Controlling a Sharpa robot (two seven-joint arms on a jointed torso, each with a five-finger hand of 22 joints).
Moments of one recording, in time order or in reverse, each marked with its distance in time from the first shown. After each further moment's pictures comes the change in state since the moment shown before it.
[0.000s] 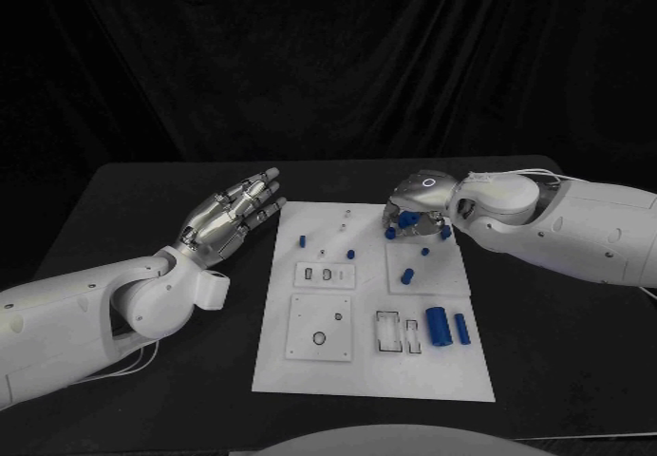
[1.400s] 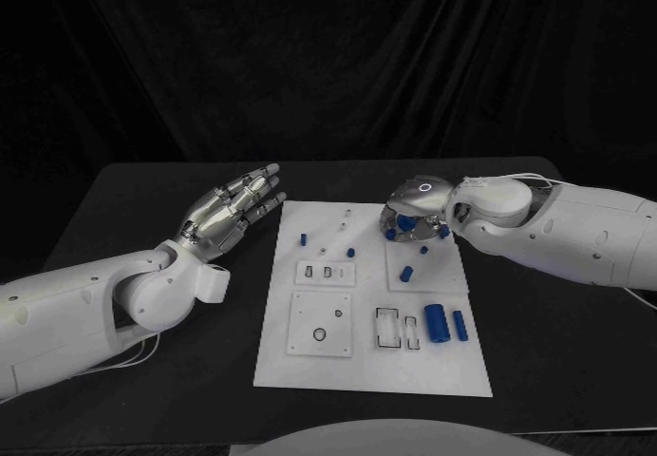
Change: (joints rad) left arm 0.000 0.009 0.000 -0.022 -0.001 0.004 0.000; left_hand 0.013 -0.003 0.019 -0.019 0.014 0.012 0.005 0.013 0.002 -0.002 0.005 0.004 0.000 -0.004 0.004 0.000 0.000 0.000 0.002 0.009 0.000 0.001; right arm -0.034 0.028 0.000 -0.041 0.009 -0.014 0.035; right_hand -0.029 0.000 0.027 -0.038 0.020 0.001 0.000 0.032 0.091 -0.069 0.002 0.065 0.083 -0.013 -0.001 -0.050 -0.070 0.000 -0.014 0.000 -0.042 -0.001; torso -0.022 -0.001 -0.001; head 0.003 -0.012
